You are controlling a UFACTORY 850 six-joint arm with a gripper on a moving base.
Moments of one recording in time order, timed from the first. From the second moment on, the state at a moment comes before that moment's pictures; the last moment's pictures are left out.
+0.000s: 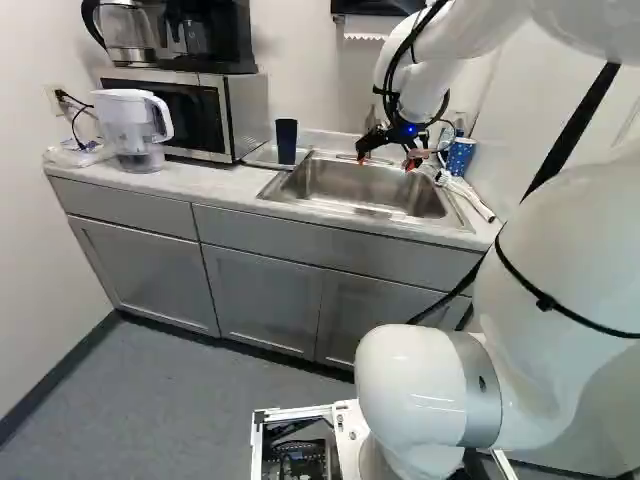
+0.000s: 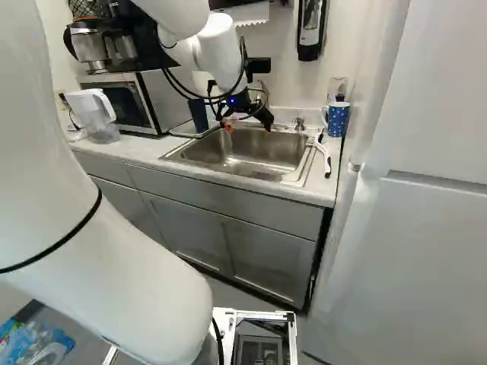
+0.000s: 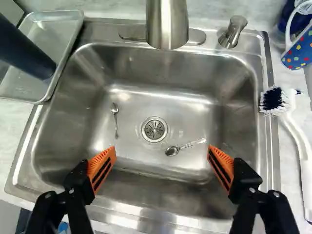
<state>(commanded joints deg) -12.7 5.8 -56.8 6.2 -27.9 -5.9</state>
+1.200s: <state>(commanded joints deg) -12.7 5.8 -56.8 6.2 -27.9 -5.9</state>
